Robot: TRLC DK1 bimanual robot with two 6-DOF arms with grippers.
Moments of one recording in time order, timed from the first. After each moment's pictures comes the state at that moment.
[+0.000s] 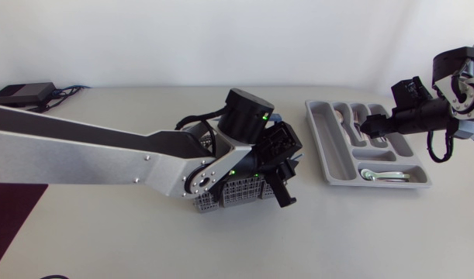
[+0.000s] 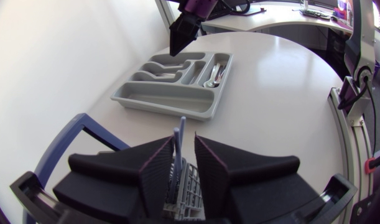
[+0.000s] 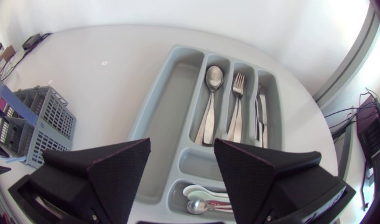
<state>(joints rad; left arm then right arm) -0.88 1.84 1.13 0.18 0.10 0.43 -0.20 1.60 1.06 -0.29 -0.23 -0.32</state>
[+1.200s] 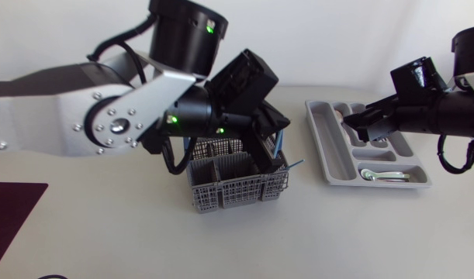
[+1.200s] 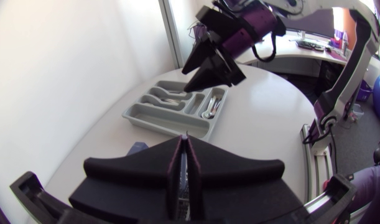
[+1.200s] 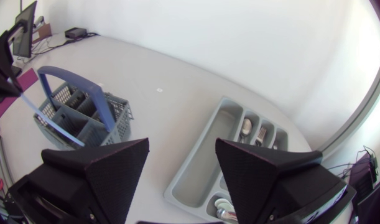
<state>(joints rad) -0.81 1.53 1.19 -0.11 0.23 0.34 0.03 1.17 0.89 -0.33 -0.26 -0.37</state>
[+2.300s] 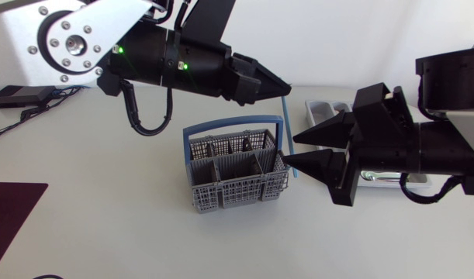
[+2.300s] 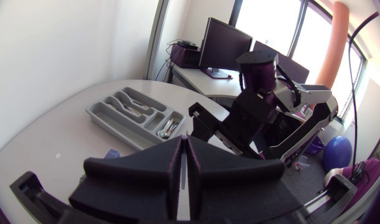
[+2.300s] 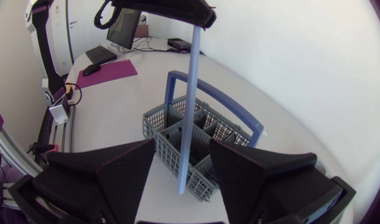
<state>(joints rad) -0.65 1.54 1.36 -0.28 0.67 0.05 0.37 1.04 0.77 -0.31 -0.56 -0.41</state>
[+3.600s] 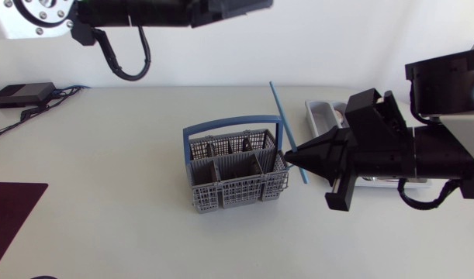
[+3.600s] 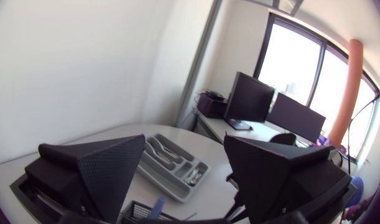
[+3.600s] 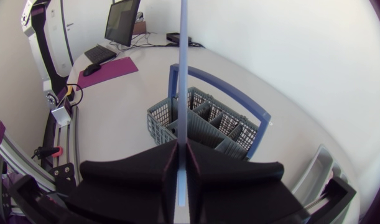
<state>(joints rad) -0.45 1.56 1.49 -0.08 0.68 -0.18 0.40 1.03 0.77 -0.36 -0.53 -0.36</state>
